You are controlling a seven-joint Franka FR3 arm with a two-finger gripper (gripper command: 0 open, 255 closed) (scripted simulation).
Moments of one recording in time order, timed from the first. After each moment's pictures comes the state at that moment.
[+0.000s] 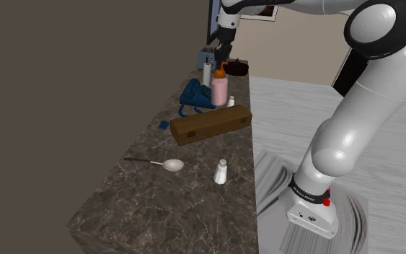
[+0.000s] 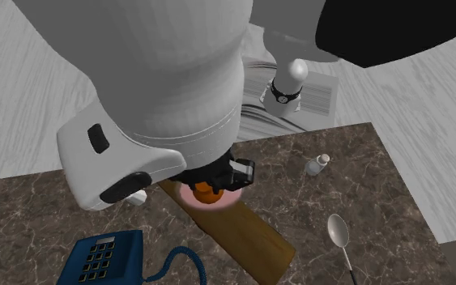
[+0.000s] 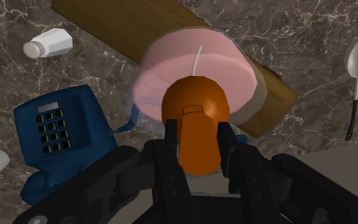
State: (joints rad) arm 0.06 -0.12 -0.27 -1.79 0.00 1.75 -0.35
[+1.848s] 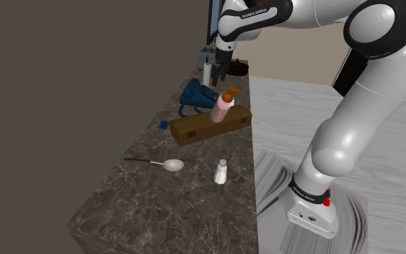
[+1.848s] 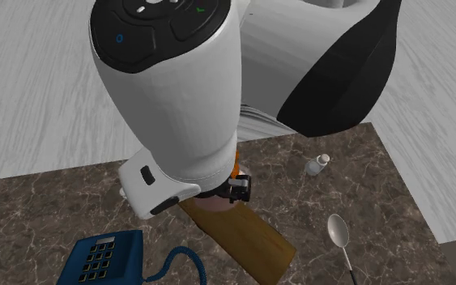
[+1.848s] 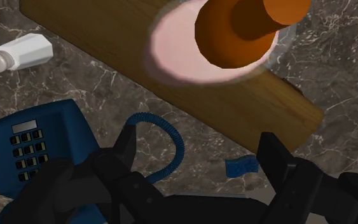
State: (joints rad) arm 0.05 -0.12 -0.27 -2.01 0.00 1.97 -0.35
